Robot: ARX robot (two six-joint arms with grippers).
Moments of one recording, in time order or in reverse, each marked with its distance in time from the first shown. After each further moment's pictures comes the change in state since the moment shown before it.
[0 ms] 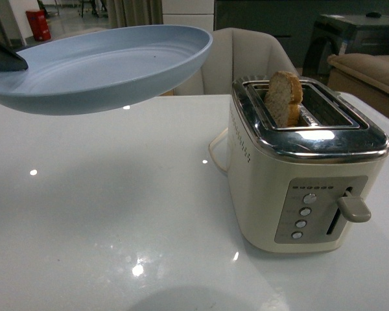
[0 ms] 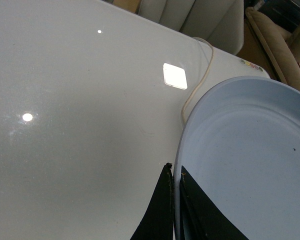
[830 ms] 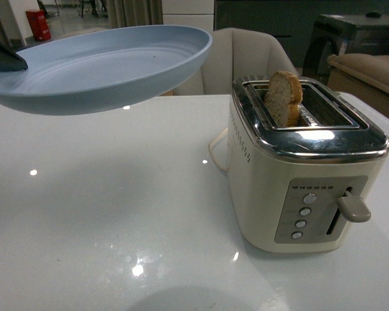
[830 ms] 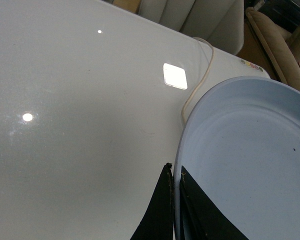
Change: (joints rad) left arm 0.000 0.000 0.000 0.000 0.000 0.000; right arm 0.000 0.000 0.000 0.000 0.000 0.000
